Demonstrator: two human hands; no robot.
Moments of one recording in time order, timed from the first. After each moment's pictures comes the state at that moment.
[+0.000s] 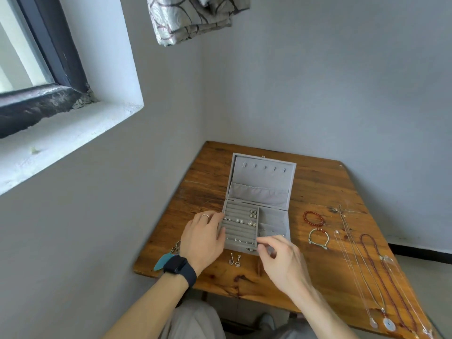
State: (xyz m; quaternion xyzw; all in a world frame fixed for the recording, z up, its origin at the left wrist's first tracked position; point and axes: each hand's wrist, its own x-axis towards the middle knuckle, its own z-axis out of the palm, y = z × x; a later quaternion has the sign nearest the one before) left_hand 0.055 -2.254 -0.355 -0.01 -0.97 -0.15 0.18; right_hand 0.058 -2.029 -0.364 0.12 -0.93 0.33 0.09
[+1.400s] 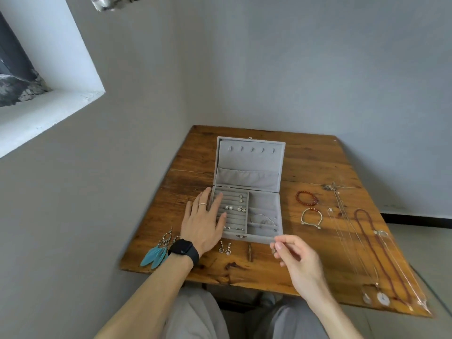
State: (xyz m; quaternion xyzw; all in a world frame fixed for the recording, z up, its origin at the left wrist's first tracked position) left_hand 0.015 -2.236 -0.383 -0.03 -0.99 -0.10 0.11; right_hand 0.085 -1.981 -0.381 -0.01 -0.77 0.64 -0.01
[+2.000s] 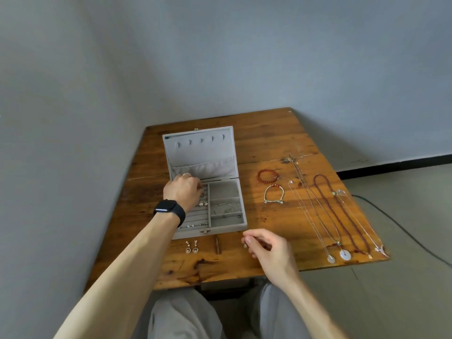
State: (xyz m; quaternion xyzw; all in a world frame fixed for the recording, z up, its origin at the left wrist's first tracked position) left_hand -0.068 -2.185 -0.336 -0.09 -0.99 0.00 0.05; right_hand 0.097 -1.966 -0.412 0.00 -0.78 0.63 0.03
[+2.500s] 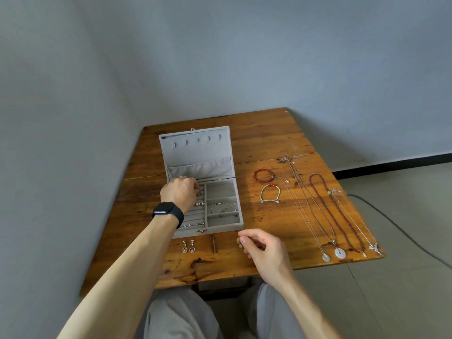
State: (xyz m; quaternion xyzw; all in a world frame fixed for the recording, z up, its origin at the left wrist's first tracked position) left_hand -0.062 -2.180 -0.339 -0.06 -1.00 -0.03 0.06; right_hand 0.099 -1.967 -0.414 0.00 -0.79 0.62 0.05
